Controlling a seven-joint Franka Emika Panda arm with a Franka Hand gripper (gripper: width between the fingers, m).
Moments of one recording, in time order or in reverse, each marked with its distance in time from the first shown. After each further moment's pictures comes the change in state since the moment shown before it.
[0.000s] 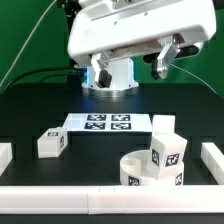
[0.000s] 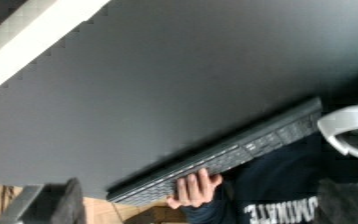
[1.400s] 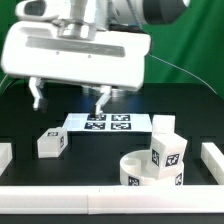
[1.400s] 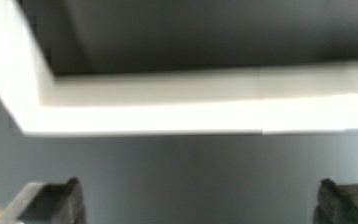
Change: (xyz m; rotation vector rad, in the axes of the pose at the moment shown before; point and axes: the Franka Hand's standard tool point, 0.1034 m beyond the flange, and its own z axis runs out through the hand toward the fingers) arm -0.021 0.121 0.027 -0.061 -0.419 -0.497
